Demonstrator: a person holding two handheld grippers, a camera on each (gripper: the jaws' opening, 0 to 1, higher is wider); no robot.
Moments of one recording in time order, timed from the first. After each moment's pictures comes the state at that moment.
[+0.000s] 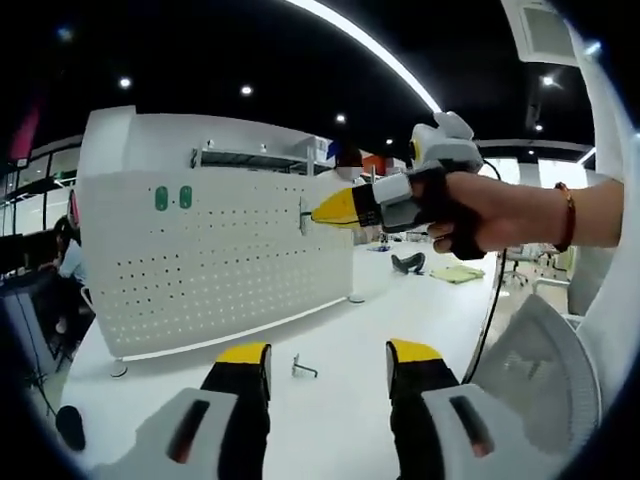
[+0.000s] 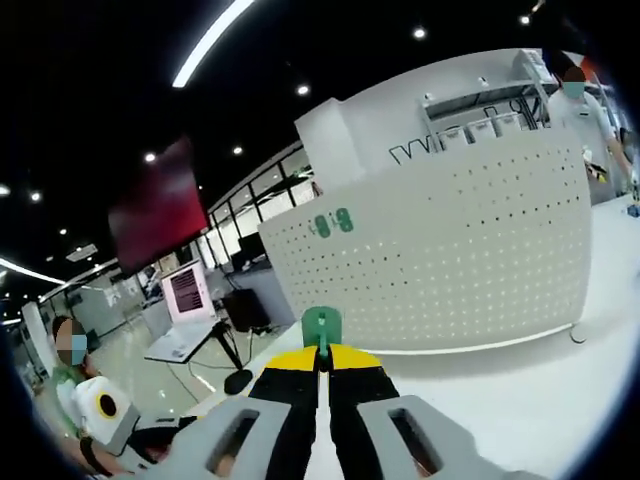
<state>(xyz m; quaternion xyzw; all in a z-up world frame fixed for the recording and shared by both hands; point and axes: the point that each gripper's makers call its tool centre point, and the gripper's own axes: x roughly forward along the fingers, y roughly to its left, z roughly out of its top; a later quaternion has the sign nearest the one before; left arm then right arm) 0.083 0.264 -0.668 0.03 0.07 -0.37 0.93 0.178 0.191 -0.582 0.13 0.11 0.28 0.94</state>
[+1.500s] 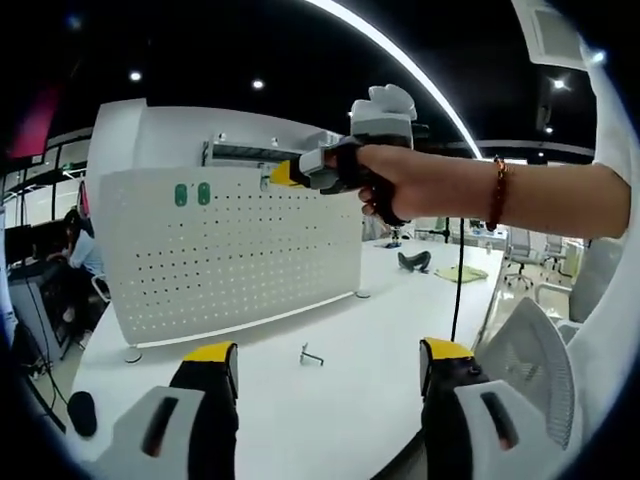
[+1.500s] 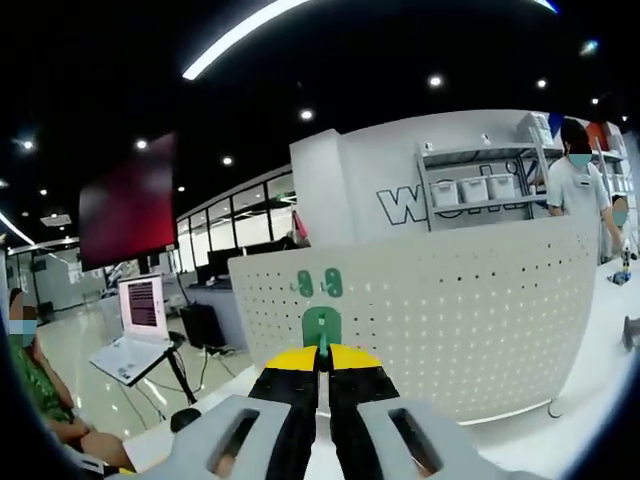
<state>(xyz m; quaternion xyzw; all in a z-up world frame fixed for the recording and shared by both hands) 0.067 0.292 -0.658 0.01 0.08 -0.35 0.94 0.257 0.223 -0.526 0.06 0.03 0.21 0.98</state>
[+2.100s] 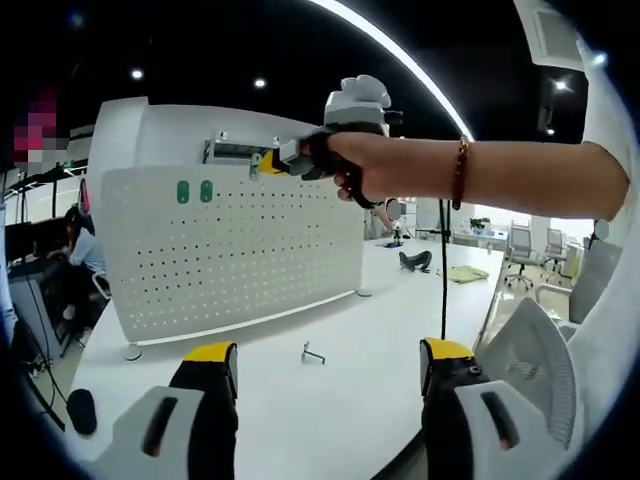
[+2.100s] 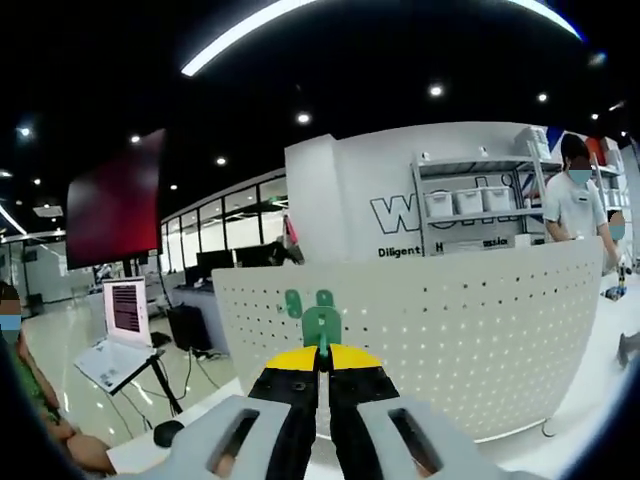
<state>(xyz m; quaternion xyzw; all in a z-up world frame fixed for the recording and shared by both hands) 0.068 0.294 -0.659 0.01 0.08 -0.34 0.94 0.292 0.227 -0.511 0.04 0.02 0.19 0.98</state>
